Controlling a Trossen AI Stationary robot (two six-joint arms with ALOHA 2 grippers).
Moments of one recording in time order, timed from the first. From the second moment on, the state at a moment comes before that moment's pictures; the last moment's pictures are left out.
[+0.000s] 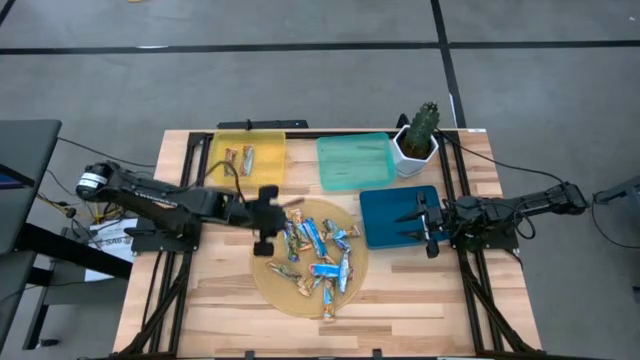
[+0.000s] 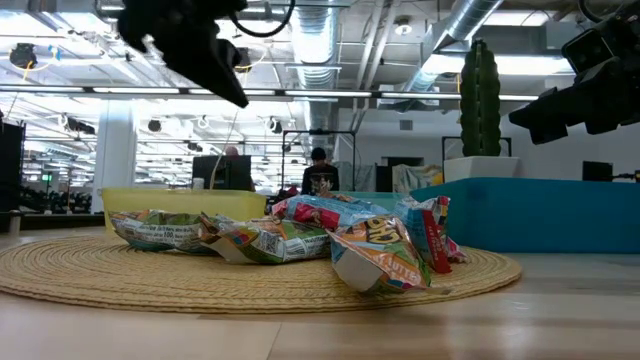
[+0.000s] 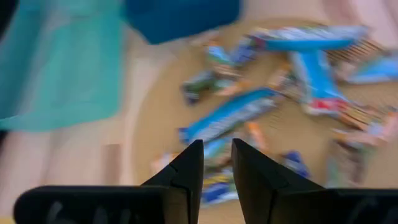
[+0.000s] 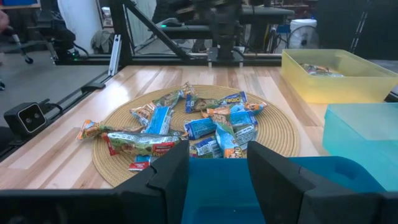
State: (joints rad) left arm -0.16 1.26 0.88 -0.40 -0.21 0.06; right arm 0.17 0.22 0.01 0.03 0.05 -0.01
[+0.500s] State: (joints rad) left arm -0.36 1.38 0.88 -0.25 -0.22 -0.01; right arm 0.17 0.22 0.01 0.03 0.05 -0.01
